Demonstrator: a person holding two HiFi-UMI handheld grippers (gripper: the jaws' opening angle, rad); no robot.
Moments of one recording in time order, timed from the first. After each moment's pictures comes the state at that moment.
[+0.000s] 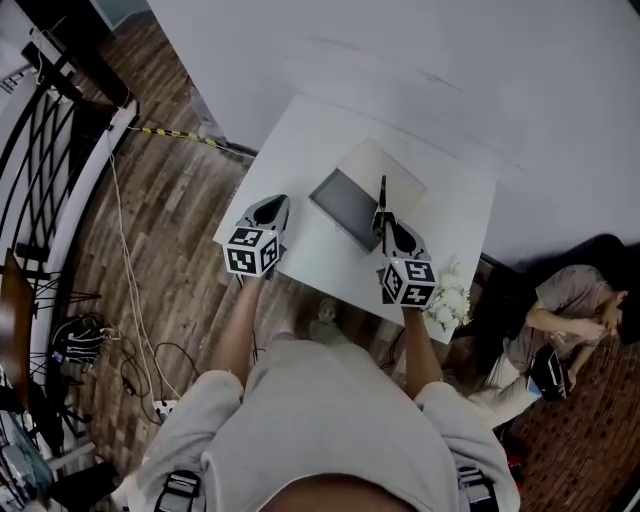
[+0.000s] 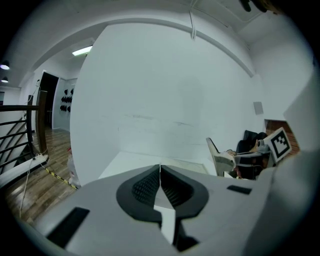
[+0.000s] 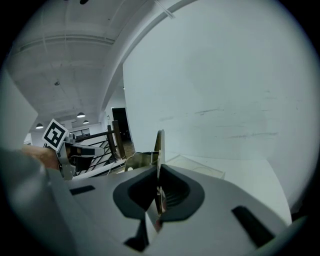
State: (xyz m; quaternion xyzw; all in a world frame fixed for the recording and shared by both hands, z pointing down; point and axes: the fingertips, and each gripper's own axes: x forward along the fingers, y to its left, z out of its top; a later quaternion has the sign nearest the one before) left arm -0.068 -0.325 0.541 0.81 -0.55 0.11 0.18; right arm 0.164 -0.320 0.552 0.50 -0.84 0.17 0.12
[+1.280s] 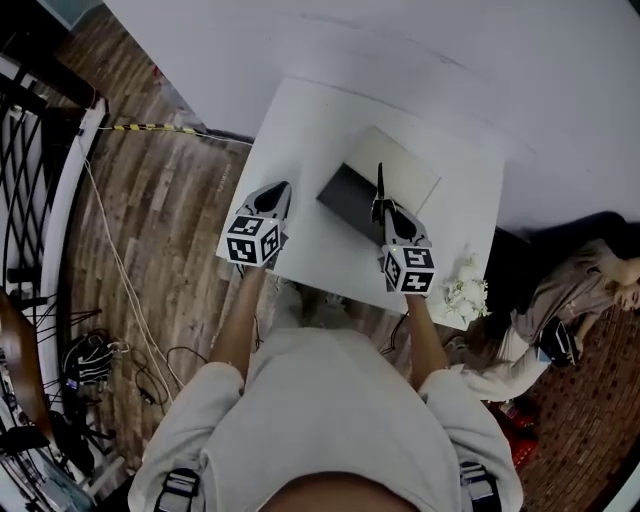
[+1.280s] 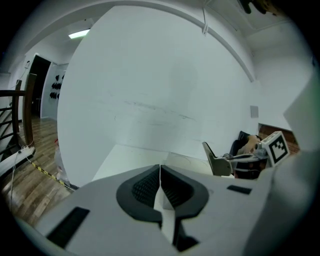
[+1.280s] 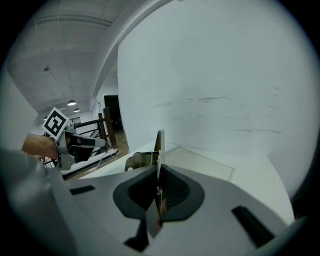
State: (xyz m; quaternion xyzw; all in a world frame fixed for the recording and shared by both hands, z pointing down) left arm -0.116 -0.403 0.587 0.83 -0.49 0.12 0.23; right arm 0.106 -0.374 0.599 0.53 -0.81 0.18 0.18
